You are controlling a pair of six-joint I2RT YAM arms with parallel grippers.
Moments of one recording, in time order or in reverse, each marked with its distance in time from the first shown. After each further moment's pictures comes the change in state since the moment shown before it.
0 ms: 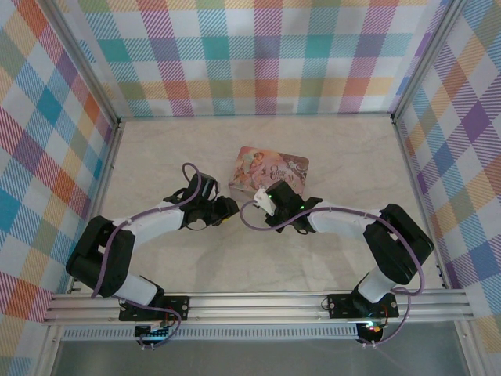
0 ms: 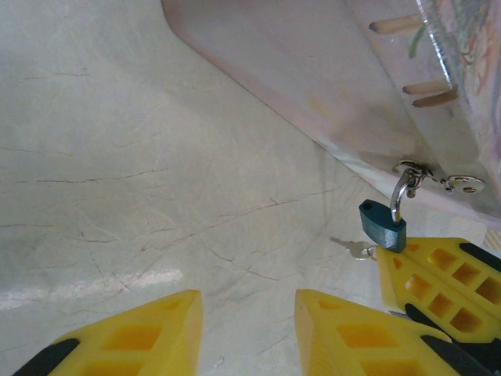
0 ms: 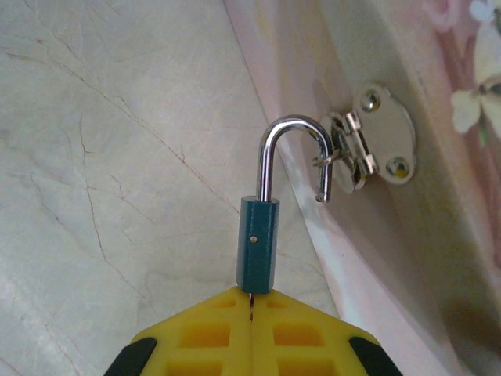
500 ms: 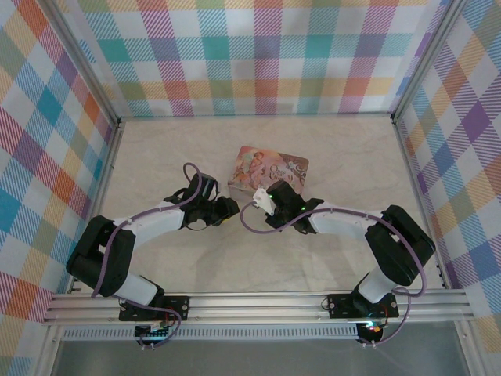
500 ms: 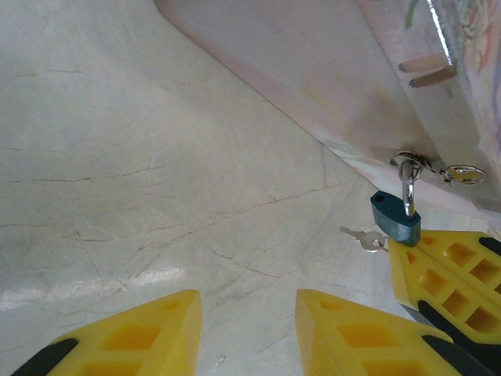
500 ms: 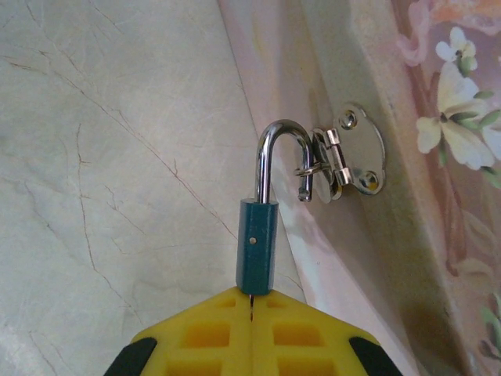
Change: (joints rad) left arm -0.006 0.002 0.000 0.000 0.005 0.011; right arm 0.001 -0.014 -0.015 0.038 0.012 -0.058
